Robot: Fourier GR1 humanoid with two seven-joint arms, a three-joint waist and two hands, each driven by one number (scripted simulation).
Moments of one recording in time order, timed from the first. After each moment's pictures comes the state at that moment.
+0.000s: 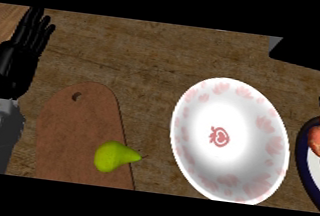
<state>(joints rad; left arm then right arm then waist) -0.35 0.25 0.15 -1.50 0.13 -0.02 -0.01 -0.50 -0.77 0.03 -0.98 0.95 0.28 -0.69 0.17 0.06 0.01</state>
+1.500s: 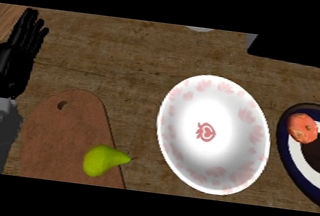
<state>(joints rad) -0.35 0.26 0.18 -1.44 0.10 0.01 -0.01 -1.06 -0.80 0.09 -0.66 0.49 0.42 -0.95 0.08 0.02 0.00</state>
